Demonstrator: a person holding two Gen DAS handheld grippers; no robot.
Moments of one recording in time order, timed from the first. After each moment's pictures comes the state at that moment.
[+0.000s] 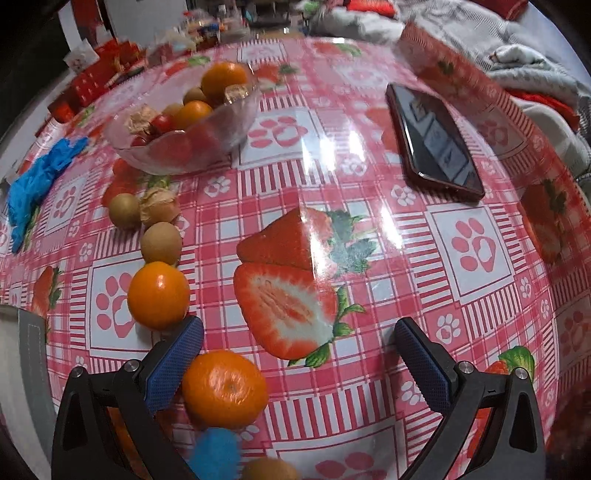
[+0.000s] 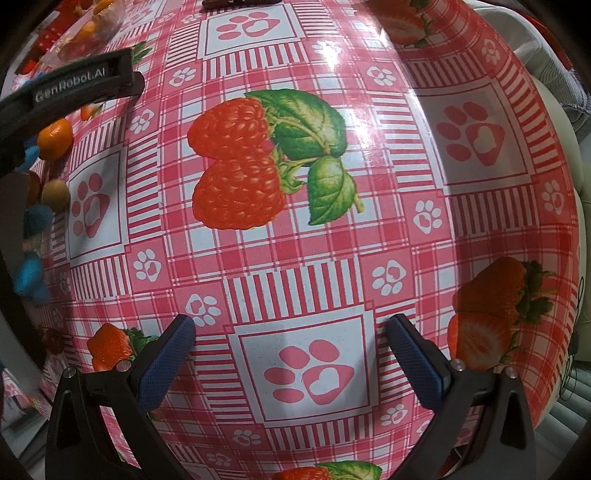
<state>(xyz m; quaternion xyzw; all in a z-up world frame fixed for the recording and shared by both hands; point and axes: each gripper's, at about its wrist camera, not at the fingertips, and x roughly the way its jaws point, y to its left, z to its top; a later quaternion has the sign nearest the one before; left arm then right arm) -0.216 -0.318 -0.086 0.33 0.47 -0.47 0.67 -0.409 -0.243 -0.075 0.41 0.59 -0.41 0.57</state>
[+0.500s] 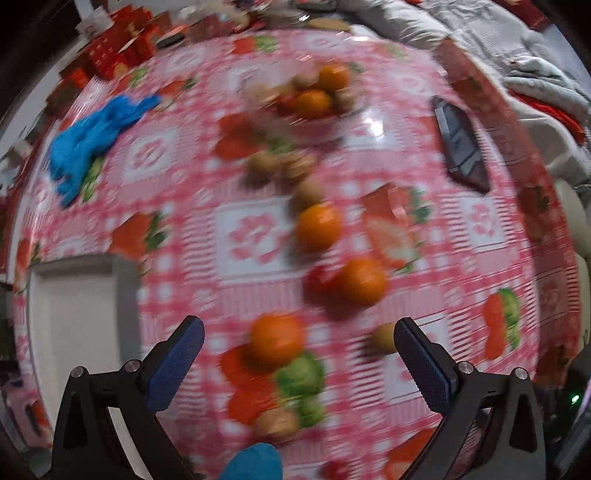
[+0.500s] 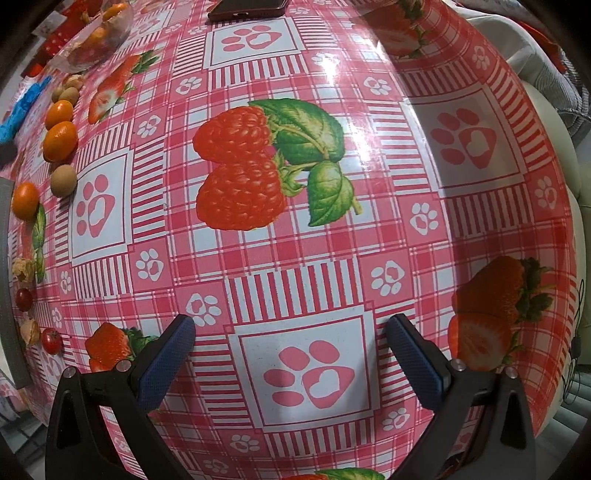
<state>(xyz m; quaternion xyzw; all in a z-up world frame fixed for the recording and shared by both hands) -0.137 -0.250 -0.035 0.33 0.53 -0.43 0.65 -0.413 -0.234 -0.071 0.39 0.57 -0.42 0.59</state>
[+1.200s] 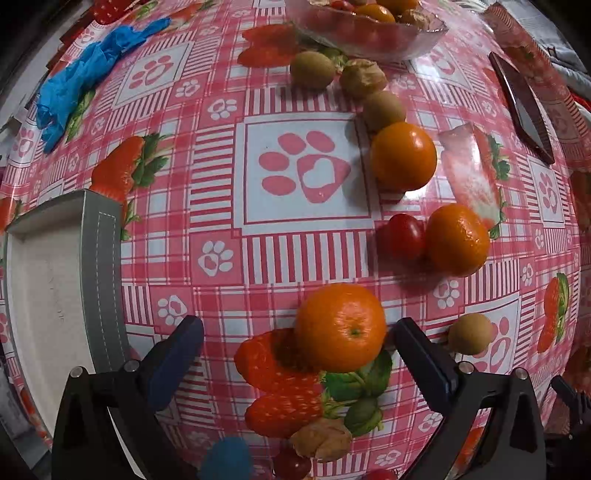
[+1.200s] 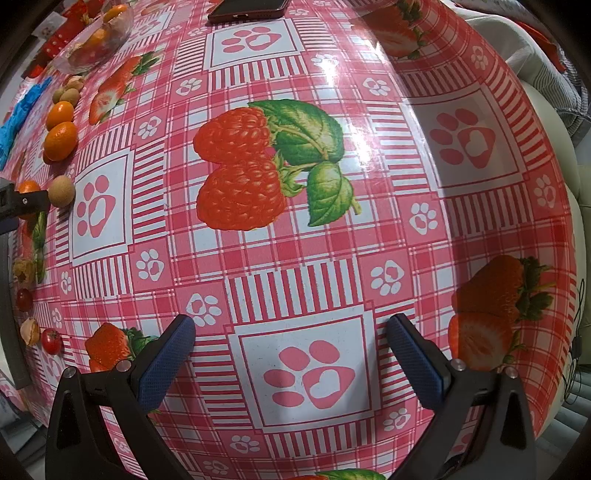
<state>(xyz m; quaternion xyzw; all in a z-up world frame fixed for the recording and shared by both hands) -0.112 -0.237 -0.106 0.36 0.58 -0.38 0.62 -0.413 -0.235 -0.069 0.40 0.57 -0.42 0.59</state>
